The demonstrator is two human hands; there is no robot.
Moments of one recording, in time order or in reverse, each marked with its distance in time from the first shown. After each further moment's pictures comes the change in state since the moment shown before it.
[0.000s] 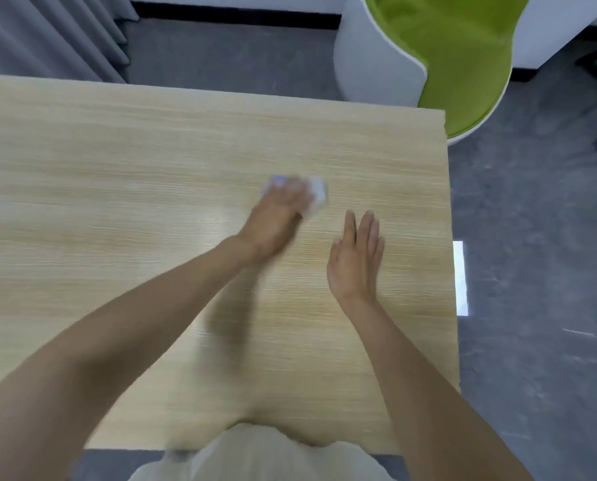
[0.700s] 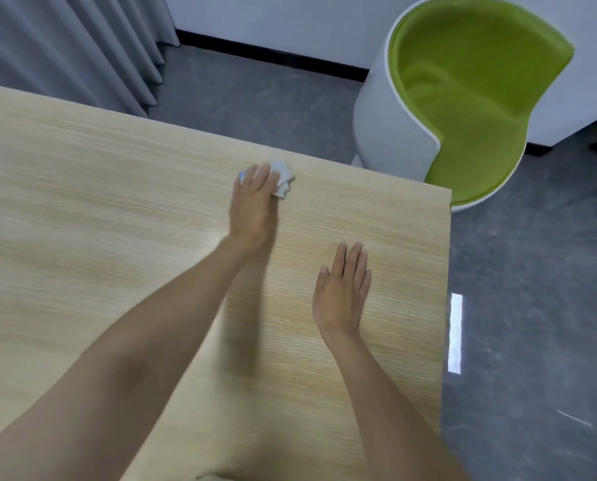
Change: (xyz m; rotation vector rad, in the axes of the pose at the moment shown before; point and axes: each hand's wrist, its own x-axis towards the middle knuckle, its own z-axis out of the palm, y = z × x) left_hand 0.069 -0.060 -0.028 0.139 0.275 -0.610; right_hand 0.065 -0.014 -0.003 -0.054 -0.070 -0.049
